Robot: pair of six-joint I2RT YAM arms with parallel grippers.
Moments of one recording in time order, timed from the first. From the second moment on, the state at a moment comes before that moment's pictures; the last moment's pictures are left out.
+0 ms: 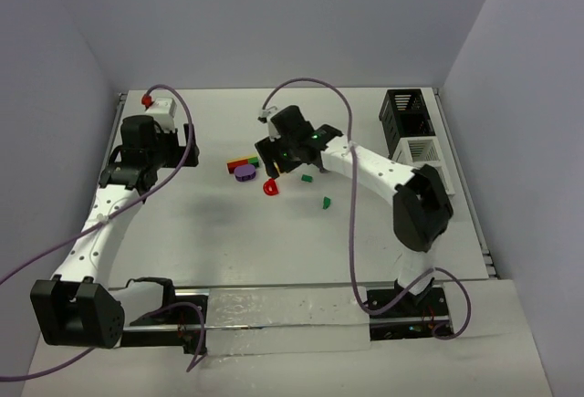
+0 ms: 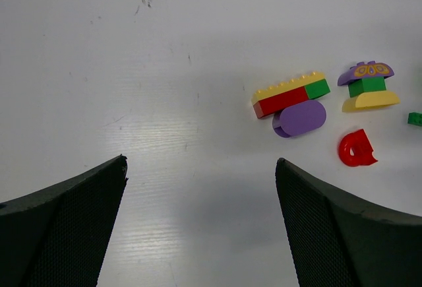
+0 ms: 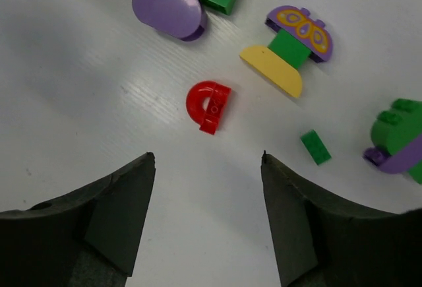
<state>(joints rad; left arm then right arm) -0.11 1.15 1.00 -0.40 0.03 -0.05 0.72 1.81 1.52 -0.57 -0.02 0.13</state>
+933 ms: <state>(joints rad) -0.10 1.17 1.00 -0.40 0.03 -0.07 0.76 2.16 1.68 -0.64 0.04 0.17</state>
